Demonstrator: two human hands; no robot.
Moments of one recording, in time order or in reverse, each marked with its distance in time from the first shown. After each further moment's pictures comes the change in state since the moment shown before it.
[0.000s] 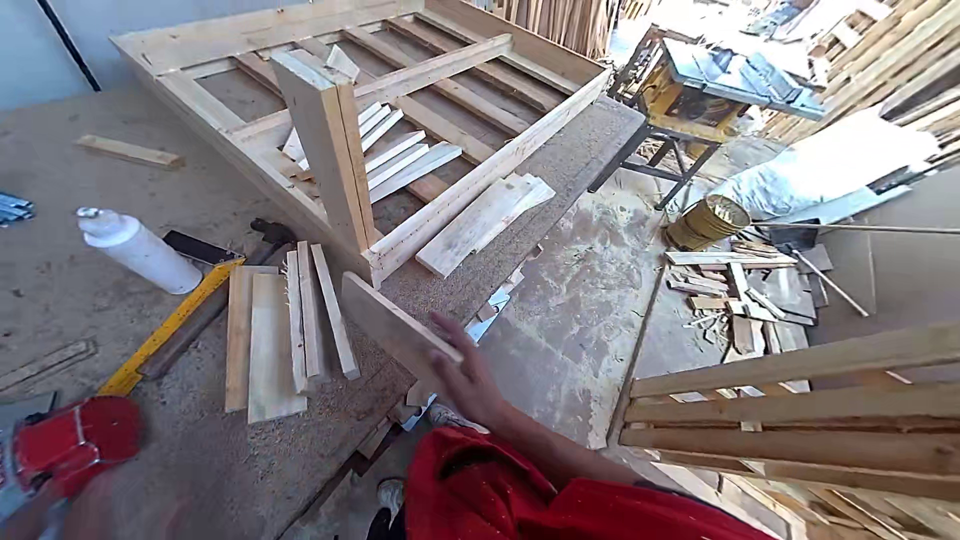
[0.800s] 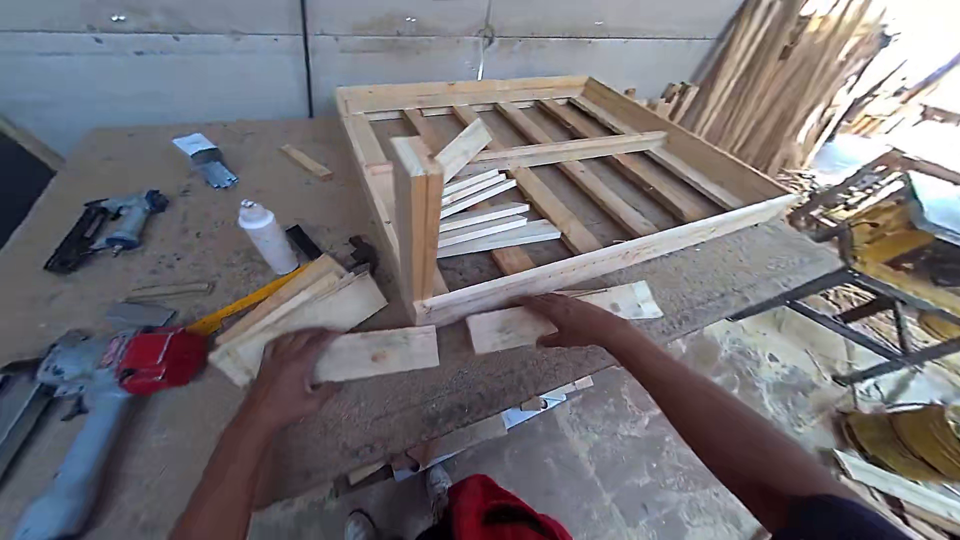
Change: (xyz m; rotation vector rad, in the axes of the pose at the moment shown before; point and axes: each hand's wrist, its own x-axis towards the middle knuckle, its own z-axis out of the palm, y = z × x) left_hand 0.106 0.066 0.107 -0.152 -0.184 0.133; right_hand 0.288 0.026 -0.209 -1.163 -0.841 -0.402
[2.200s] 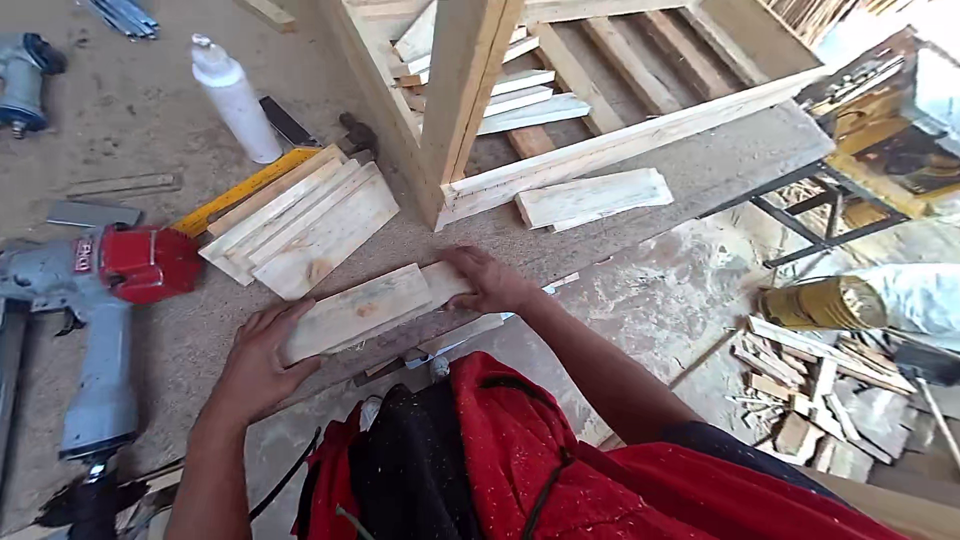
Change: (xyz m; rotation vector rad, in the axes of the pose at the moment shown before) left_hand -0.128 -0.048 -0.019 -0.305 -0.207 -0.141; right_hand 0.047 -0.211 0.101 0.348 0.314 -0.198
